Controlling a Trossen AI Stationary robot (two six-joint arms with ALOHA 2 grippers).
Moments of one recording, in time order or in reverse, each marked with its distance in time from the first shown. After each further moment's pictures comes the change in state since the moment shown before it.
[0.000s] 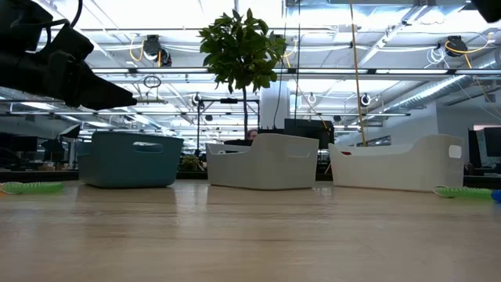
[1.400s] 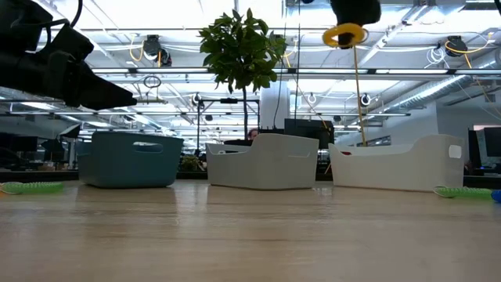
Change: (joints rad) left arm 0.000 0.000 0.000 0.000 0.000 0.000; right arm -0.589 0.466 0.839 -0.499 0.136 -0.341
